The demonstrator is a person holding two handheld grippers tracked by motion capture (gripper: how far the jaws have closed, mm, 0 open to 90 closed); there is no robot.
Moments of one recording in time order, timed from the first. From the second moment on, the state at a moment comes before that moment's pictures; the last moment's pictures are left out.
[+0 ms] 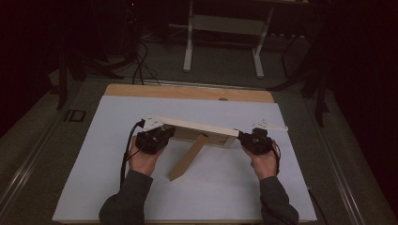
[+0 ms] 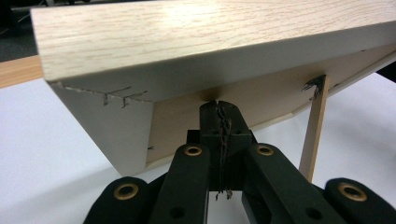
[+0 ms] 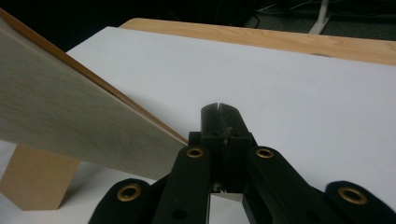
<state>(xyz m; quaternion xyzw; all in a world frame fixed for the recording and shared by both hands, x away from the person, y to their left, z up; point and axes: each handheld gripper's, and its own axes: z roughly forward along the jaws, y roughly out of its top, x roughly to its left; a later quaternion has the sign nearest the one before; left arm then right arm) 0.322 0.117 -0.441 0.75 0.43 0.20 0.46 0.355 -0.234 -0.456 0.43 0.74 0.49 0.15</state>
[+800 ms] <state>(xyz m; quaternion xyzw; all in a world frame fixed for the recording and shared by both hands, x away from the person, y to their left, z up) 0.328 0.096 -0.436 0.76 0.42 0.19 0.46 0.350 -0.231 -0.453 0.42 0.74 0.50 0.14</state>
